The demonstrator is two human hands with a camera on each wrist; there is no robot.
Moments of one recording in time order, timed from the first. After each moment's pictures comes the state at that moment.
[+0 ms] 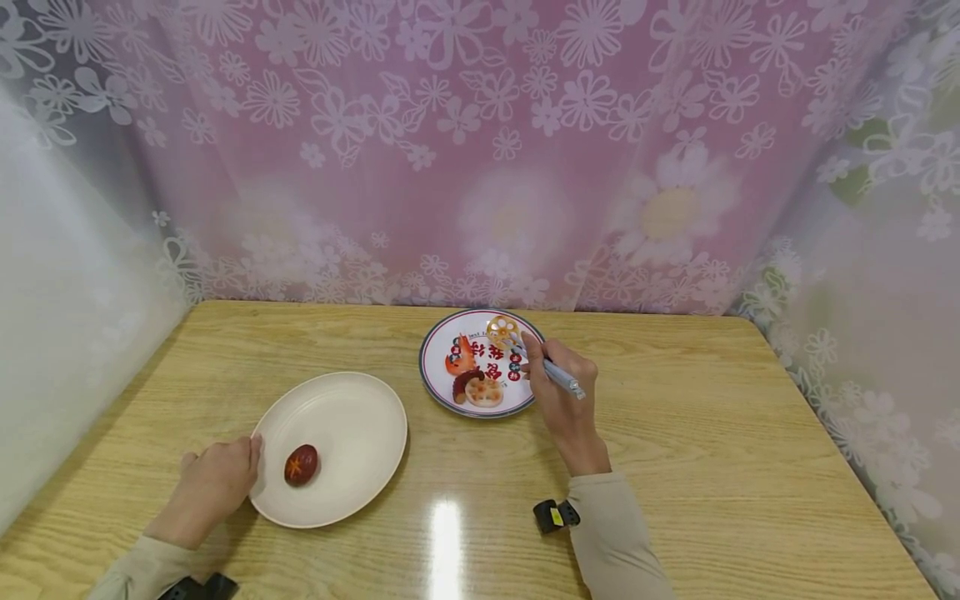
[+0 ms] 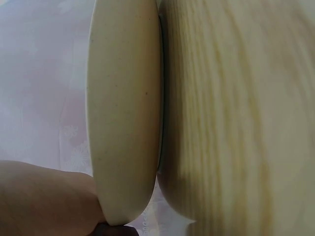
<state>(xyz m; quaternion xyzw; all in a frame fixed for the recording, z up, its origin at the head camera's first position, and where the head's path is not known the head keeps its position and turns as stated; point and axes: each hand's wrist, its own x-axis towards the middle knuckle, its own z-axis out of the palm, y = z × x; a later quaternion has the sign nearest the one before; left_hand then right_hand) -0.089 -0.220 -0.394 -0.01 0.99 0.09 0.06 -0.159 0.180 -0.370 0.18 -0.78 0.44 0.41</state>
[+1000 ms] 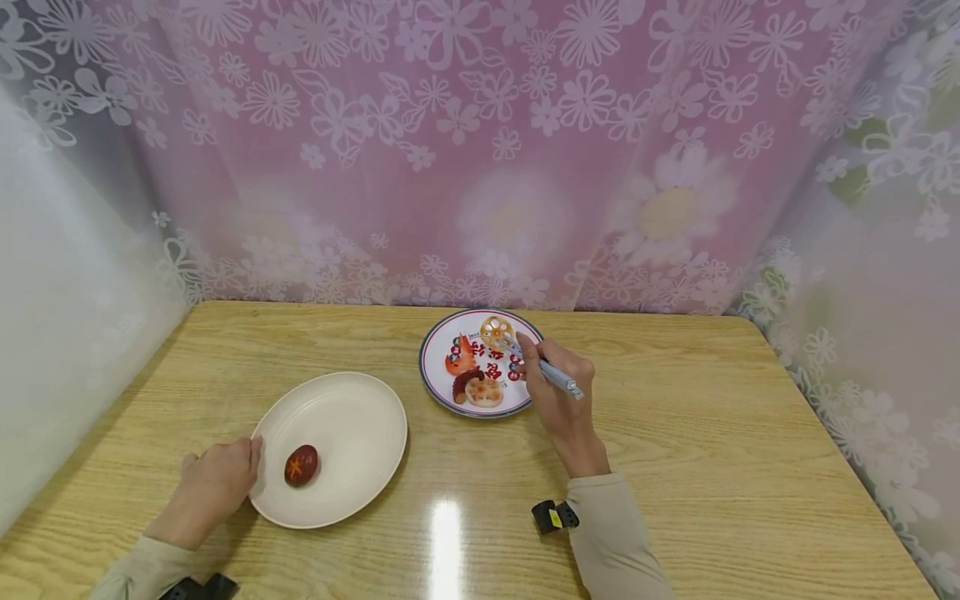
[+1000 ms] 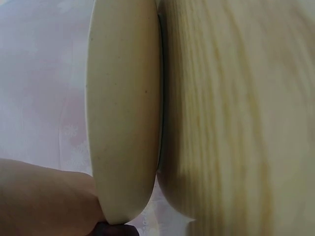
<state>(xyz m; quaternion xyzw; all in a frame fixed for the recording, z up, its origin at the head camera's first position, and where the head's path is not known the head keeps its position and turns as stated) -0.091 -0.220 -0.395 -0.01 0.99 0.08 0.07 -0.155 0.177 -0.366 0.19 -0.78 0.43 0.41</state>
